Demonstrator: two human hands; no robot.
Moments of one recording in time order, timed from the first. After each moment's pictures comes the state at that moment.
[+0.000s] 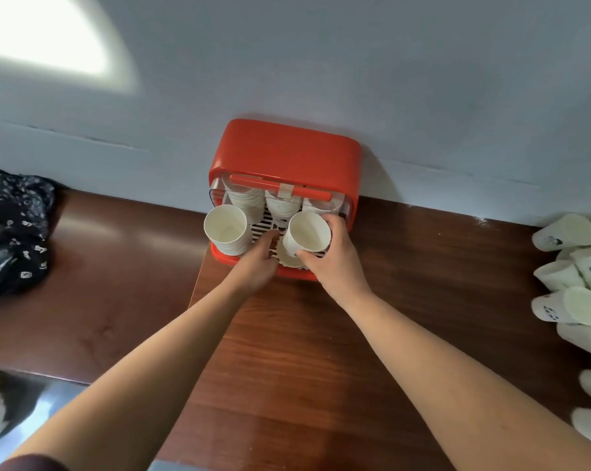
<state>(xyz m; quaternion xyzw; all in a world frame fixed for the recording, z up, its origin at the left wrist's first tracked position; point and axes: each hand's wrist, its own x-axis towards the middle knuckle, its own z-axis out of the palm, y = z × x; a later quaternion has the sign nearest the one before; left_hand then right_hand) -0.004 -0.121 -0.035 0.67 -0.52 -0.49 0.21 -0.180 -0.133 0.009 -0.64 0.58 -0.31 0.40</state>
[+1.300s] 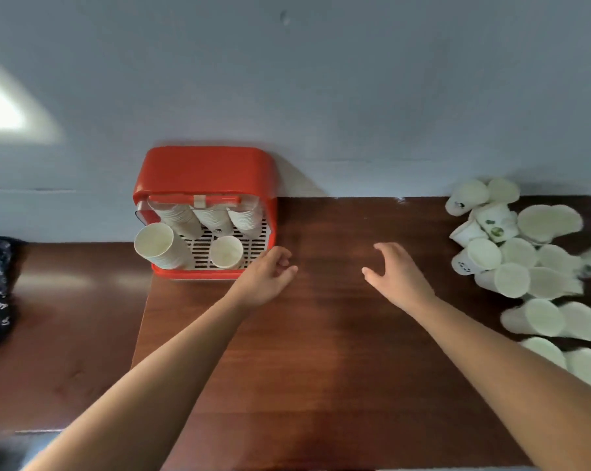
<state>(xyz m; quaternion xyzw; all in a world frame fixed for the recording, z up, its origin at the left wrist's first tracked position) -0.136 -0.092 0.014 0.59 -0.70 -0.37 0.16 -0.419 -0.082 0.030 -0.67 0.70 -0.08 0.24</state>
